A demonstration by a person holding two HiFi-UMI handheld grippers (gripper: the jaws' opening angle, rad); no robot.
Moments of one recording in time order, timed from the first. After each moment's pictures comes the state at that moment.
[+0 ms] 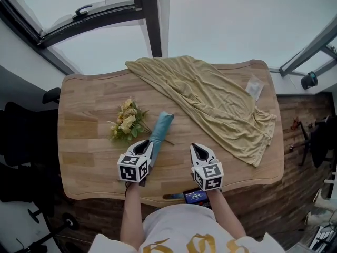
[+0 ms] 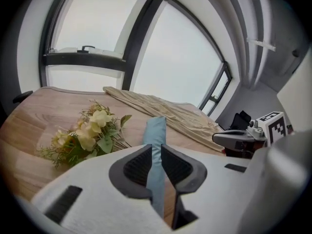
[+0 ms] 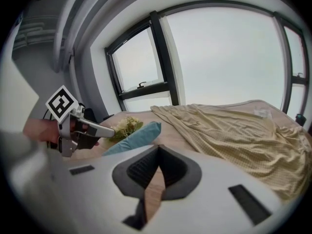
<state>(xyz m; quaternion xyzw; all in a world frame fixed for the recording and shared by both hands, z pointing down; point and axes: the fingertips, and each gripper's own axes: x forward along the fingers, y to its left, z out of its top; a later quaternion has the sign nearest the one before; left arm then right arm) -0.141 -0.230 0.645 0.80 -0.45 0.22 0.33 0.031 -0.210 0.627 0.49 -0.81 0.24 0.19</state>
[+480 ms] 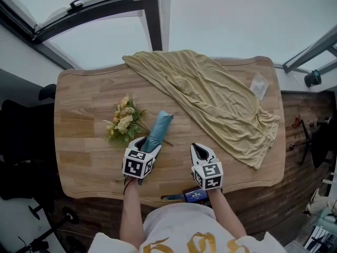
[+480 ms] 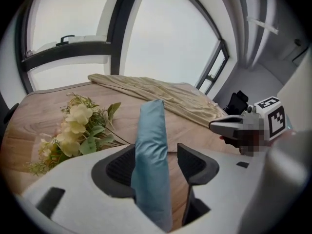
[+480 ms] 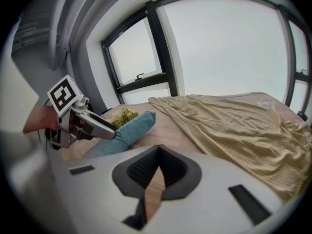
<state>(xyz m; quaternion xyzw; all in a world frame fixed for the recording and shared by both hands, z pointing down) -0.121 -0.236 0.680 0.79 -0.39 0.33 0.34 0.038 -0.219 0.661 0.48 -0.81 0.27 0.22</state>
